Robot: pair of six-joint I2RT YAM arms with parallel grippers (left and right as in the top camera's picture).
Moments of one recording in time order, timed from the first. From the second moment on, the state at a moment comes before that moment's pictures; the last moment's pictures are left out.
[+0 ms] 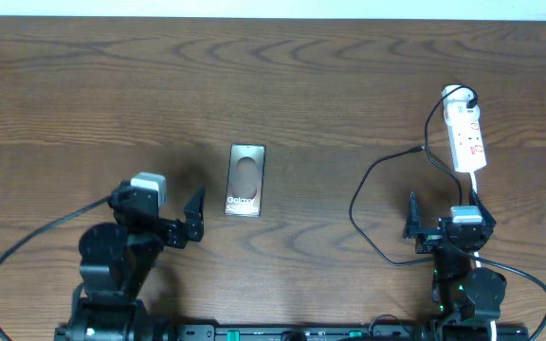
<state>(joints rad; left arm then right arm) -0.06 0.43 0.45 -0.38 0.23 -0.07 -0.04 0.01 0.01 -0.07 -0.04 -0.12</state>
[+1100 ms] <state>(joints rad) -0.42 1.34 1.15 -0.69 -0.14 -0.23 -0.04 0.01 0.01 -0.07 -0.04 -0.12</state>
